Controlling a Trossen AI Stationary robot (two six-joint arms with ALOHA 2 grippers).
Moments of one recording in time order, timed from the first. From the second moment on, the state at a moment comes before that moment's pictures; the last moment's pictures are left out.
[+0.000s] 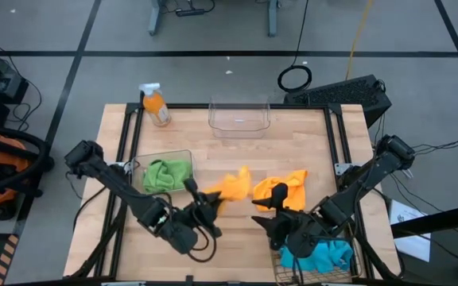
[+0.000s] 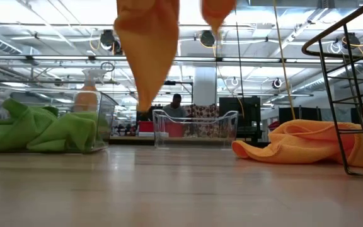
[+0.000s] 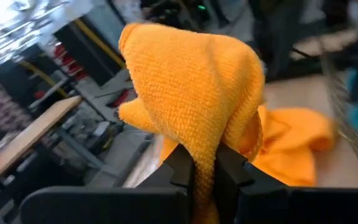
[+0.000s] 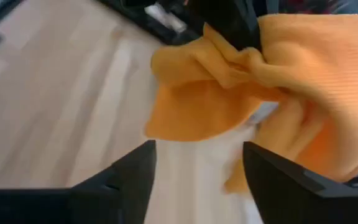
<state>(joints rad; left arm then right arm) -0.62 1.69 1.37 -0.24 -1.18 -0.01 0.69 1.57 1.30 -0.46 0.89 -0.08</state>
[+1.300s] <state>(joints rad) -0.66 1.69 1.37 -0.16 -0.90 0.14 0.50 1.78 1.30 0.09 0.72 -0.29</state>
